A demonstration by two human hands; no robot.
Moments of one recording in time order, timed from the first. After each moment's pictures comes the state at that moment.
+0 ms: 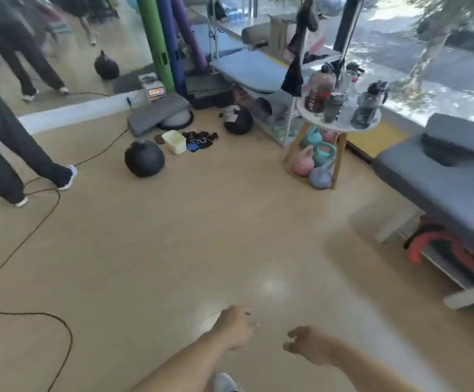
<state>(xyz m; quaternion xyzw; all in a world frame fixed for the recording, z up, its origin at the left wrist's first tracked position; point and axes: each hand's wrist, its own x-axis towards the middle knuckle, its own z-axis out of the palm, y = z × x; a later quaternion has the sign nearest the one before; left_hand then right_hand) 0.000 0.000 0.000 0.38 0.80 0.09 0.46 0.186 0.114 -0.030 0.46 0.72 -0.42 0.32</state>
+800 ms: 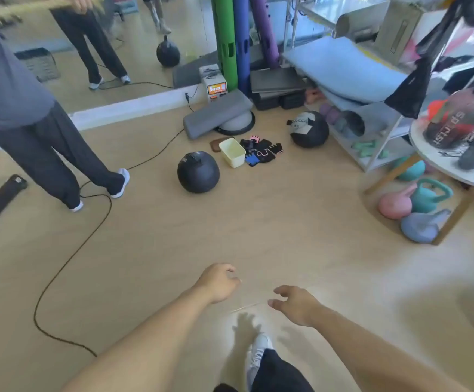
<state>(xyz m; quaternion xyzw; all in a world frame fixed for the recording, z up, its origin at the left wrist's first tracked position) -0.513 0.207 0.015 0.25 0.88 0.14 0.39 -0.338 0.353 -0.019 0.37 0.77 -0.44 0.28</state>
